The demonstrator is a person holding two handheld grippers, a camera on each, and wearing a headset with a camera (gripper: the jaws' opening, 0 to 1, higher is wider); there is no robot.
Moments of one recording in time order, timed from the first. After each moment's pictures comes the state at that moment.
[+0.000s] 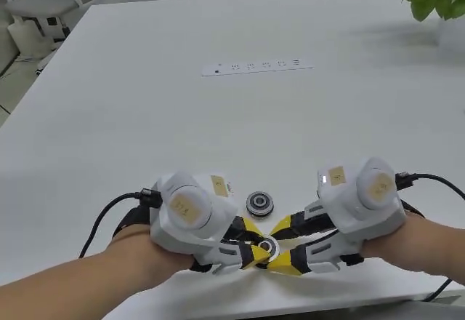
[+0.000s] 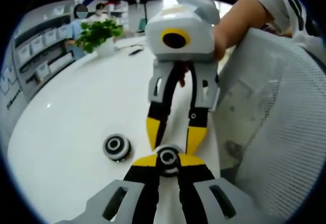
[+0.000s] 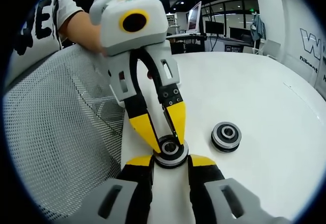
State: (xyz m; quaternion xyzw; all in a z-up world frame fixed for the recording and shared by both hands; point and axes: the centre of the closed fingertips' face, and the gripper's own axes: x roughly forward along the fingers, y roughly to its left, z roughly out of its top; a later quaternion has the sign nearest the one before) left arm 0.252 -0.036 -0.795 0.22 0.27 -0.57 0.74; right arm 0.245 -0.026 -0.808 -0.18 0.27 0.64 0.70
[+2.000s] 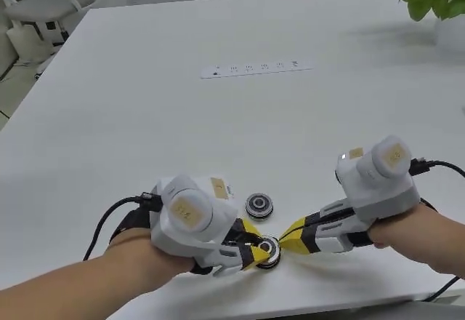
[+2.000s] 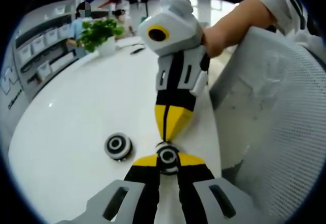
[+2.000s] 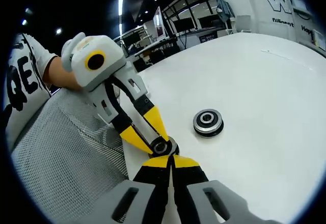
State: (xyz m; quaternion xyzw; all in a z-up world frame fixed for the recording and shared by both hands) left arm 0.253 -0.035 -0.796 0.23 0.27 -0.56 0.75; right arm 0.261 -0.042 -0.799 -0.04 0.35 0.58 0.73
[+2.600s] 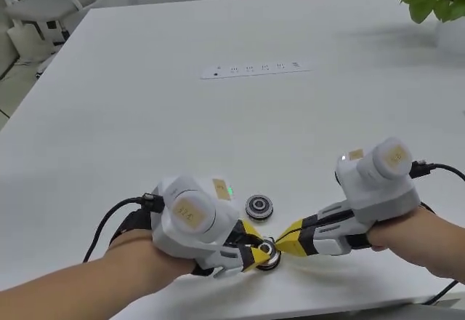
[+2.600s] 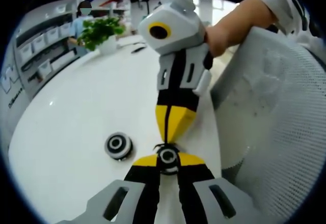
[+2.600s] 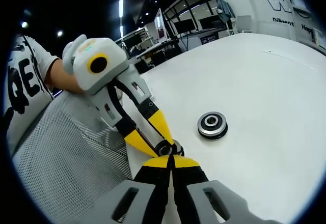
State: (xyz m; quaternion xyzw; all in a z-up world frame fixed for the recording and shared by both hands) left arm 0.253 -0.035 -0.795 0.23 0.28 -0.56 0.75; right arm 0.257 -0.036 -0.793 -0.02 0.35 0.59 0.73
